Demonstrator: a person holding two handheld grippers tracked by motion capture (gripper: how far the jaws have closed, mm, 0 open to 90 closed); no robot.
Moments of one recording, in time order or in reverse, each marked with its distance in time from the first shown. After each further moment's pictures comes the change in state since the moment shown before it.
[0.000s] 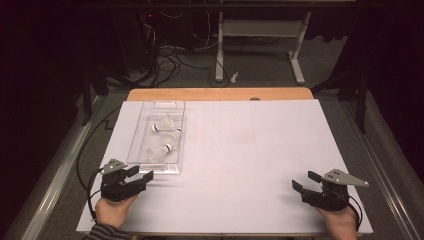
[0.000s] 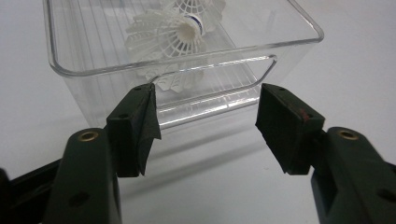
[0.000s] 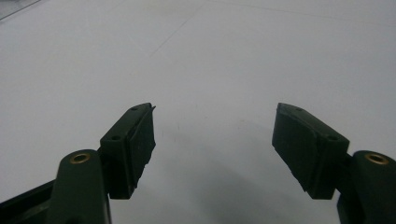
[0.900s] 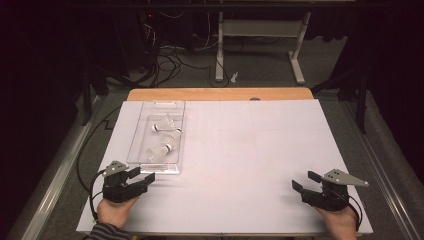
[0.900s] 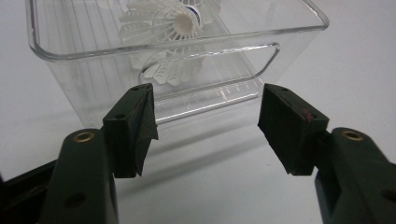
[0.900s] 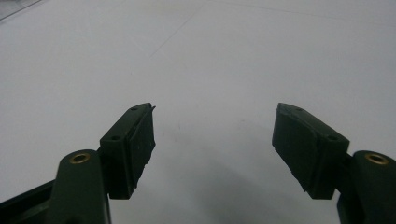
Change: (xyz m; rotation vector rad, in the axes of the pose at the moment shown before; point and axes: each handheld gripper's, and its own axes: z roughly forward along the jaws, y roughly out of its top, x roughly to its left) left arm 0.004 -0.007 0.002 0.010 -0.014 0.002; right arm 0.000 0.000 0.000 0.000 0.002 -0.003
